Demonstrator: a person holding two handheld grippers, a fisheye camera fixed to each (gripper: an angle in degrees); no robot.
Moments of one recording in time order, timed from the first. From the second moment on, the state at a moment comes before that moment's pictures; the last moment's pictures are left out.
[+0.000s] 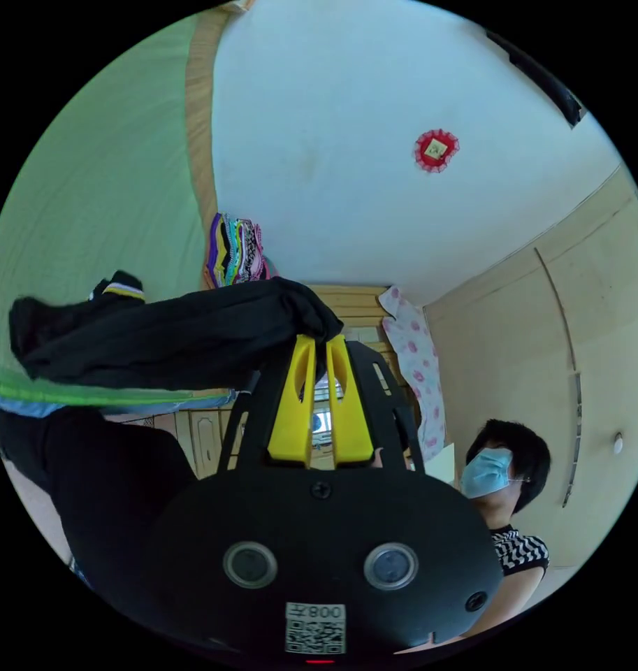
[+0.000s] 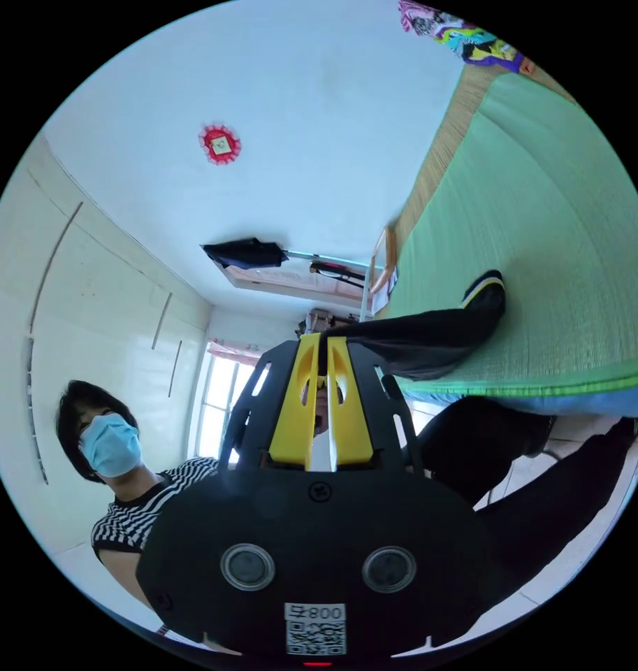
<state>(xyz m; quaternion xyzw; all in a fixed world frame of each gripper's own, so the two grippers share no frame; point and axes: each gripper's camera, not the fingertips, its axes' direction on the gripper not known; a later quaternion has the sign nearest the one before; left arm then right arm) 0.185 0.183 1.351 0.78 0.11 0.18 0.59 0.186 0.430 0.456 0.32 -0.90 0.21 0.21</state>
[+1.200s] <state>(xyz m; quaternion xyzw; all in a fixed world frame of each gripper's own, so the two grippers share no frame) -0.102 -0.465 0.972 0.55 0.07 -0.02 0.83 0.229 0.676 1.176 0.22 -0.80 0.52 0.20</state>
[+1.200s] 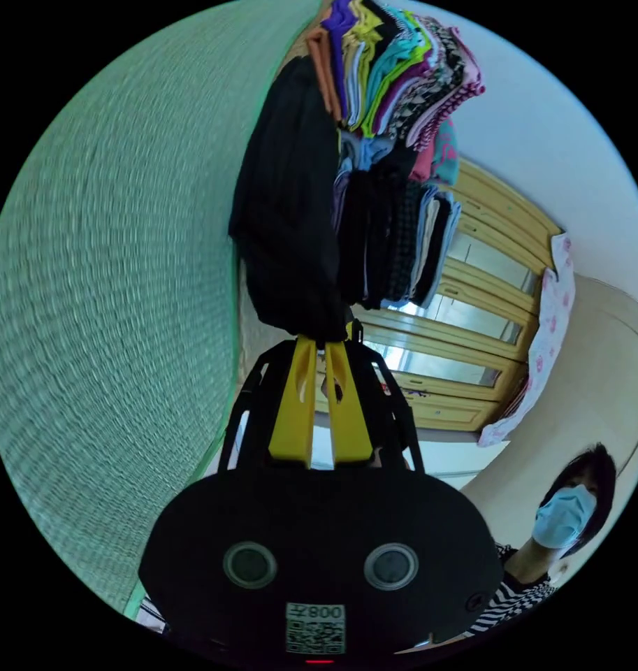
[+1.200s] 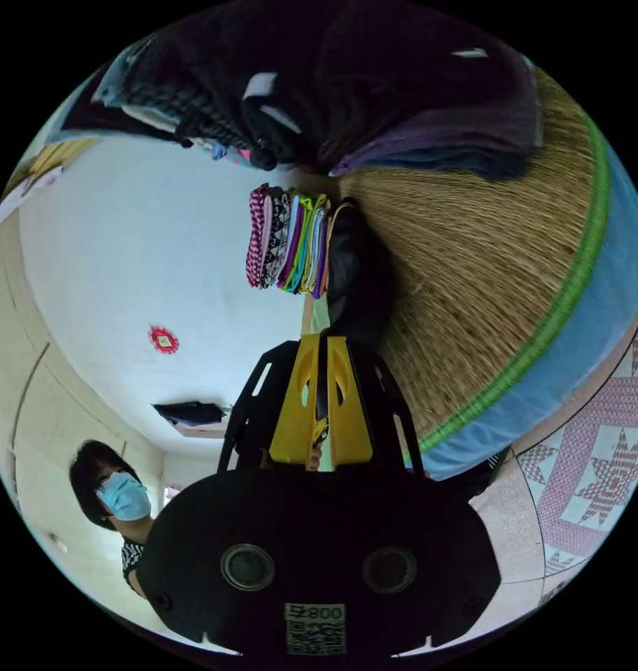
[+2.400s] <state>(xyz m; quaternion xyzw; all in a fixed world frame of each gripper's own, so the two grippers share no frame) -0.247 -0.487 0.890 0.46 0.06 -0.01 0.88 0.227 0.655 1.123 0.14 -0.65 0.62 0.42</state>
